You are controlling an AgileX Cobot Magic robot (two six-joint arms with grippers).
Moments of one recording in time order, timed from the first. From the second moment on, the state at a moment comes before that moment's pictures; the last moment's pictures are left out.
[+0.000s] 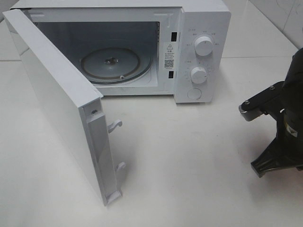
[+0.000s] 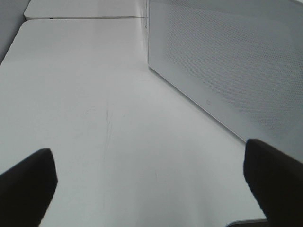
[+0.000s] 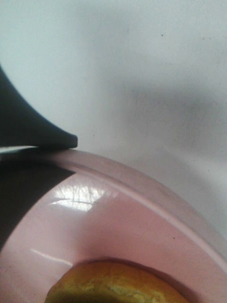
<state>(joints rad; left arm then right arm) -0.02 -0.01 -0.50 -0.11 1.05 0.04 0.56 1.52 -0.67 -0.59 0.89 0.72</state>
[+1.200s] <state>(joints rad) -0.02 -0.01 -0.50 -0.11 1.05 0.04 1.07 1.36 -0.62 -0.59 1.03 0.66</state>
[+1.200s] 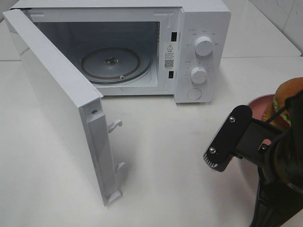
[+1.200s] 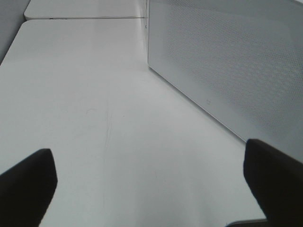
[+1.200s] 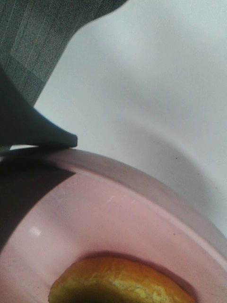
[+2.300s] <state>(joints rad) -0.02 -0.01 -0.50 -0.11 1.05 0.04 1.26 1.36 -0.61 -0.70 0.94 0.38</state>
